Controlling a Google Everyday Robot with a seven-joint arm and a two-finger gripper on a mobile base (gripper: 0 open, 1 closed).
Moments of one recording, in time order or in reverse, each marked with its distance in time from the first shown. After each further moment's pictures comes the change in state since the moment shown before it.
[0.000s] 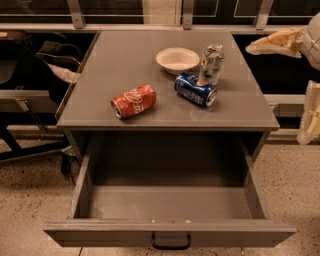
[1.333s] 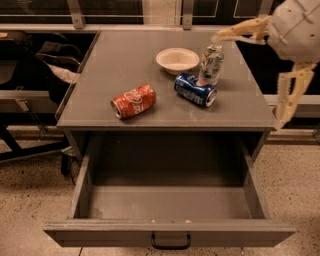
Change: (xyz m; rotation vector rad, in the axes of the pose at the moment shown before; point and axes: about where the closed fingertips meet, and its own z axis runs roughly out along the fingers) arm -0.034 -0.032 0.021 -0.008 -0.028 -0.347
